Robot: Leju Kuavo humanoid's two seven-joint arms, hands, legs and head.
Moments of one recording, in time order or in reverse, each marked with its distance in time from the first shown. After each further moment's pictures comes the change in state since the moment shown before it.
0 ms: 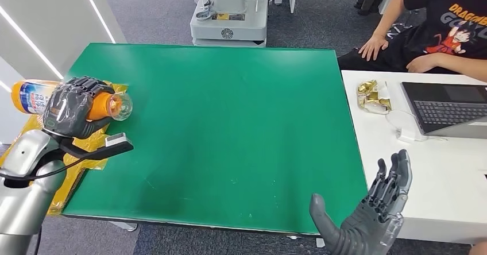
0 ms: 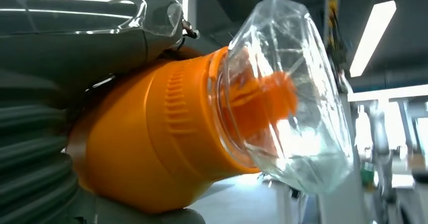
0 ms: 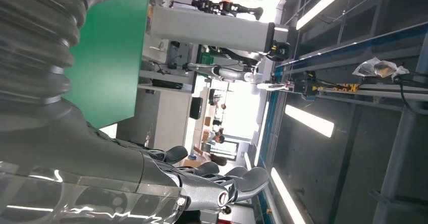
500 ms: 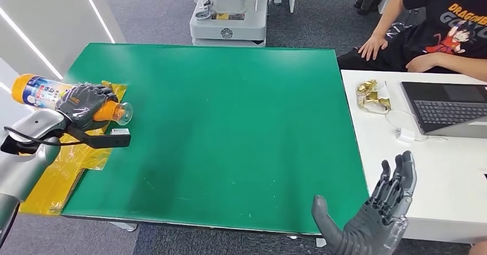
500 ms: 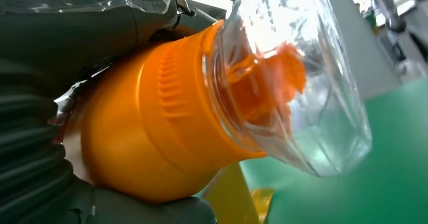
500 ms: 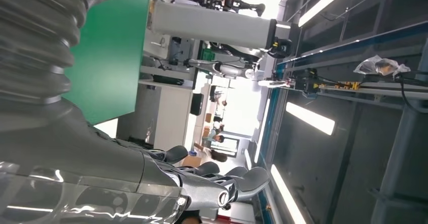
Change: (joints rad) left arm -0.294 0.135 -0.301 0.411 -0.084 -0.195 -0.042; right arm 0.016 0.000 -0.004 -0.029 0.031 0.013 0.024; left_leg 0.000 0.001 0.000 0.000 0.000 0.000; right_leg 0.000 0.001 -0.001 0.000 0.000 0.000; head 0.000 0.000
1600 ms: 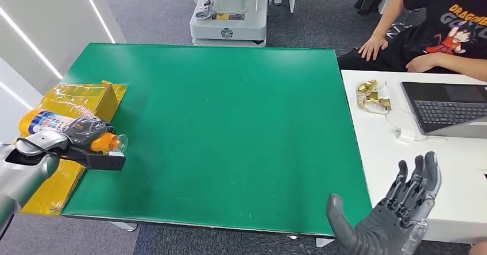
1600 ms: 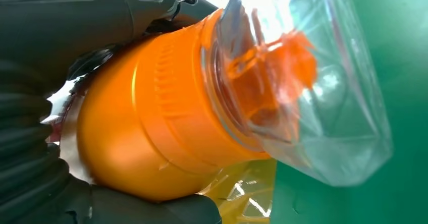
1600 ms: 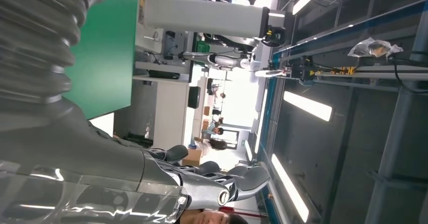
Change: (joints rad) left arm -0.028 0.032 -0.190 0.273 0.092 -0.029 -0.081; right arm 0.025 0.034 -0.039 -0.067 -0.005 0.045 0.010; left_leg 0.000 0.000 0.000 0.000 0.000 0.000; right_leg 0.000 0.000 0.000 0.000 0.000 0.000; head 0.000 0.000
